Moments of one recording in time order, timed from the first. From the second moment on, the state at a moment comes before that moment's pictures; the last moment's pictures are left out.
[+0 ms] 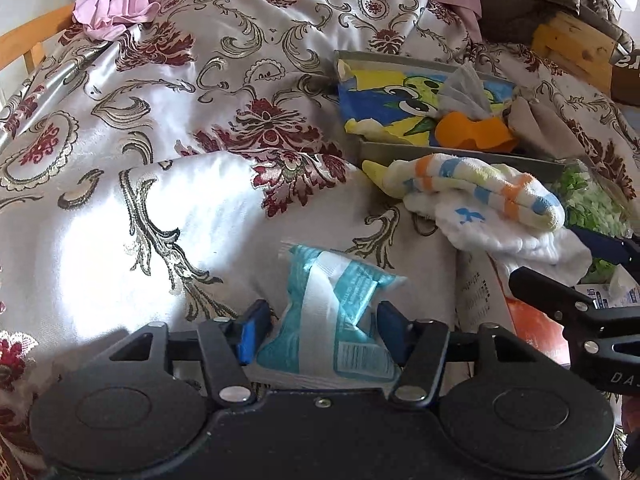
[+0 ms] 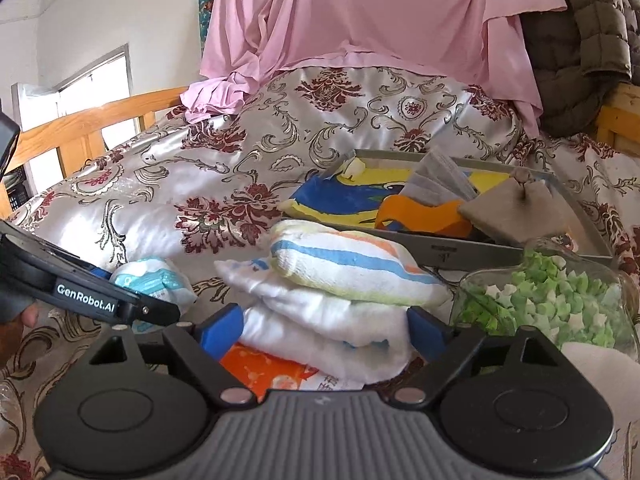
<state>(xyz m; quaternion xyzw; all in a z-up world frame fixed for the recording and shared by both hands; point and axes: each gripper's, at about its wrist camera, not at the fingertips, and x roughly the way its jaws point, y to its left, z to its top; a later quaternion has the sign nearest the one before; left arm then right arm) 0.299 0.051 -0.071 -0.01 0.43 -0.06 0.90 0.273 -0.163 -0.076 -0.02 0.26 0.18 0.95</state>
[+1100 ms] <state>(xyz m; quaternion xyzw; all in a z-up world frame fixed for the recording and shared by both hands) 0.273 0.032 -0.052 -0.04 0.37 -0.15 0.91 0.247 -0.159 -0.053 -0.02 0.26 0.18 0.95</state>
